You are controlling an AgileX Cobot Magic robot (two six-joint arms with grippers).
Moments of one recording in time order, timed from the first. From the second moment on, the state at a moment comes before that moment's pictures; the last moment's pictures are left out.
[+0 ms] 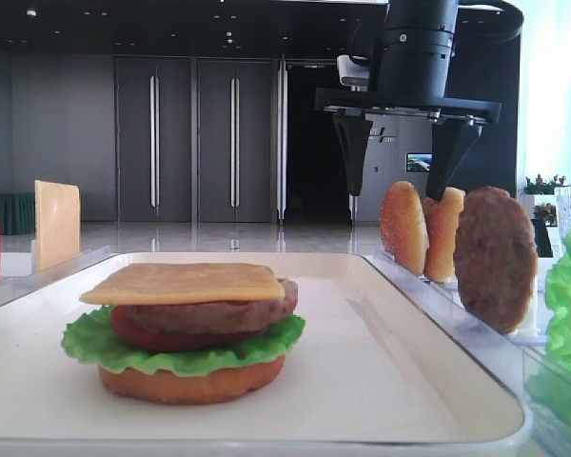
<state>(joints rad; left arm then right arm) 0.02 -0.02 -0.47 -0.01 1.11 -0.01 0.41 2.16 -1.94 0.03 1.22 0.22</state>
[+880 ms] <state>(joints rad) 0.02 -0.02 -0.47 -0.01 1.11 -0.01 0.41 2.20 -1.95 0.01 1.19 0.25</state>
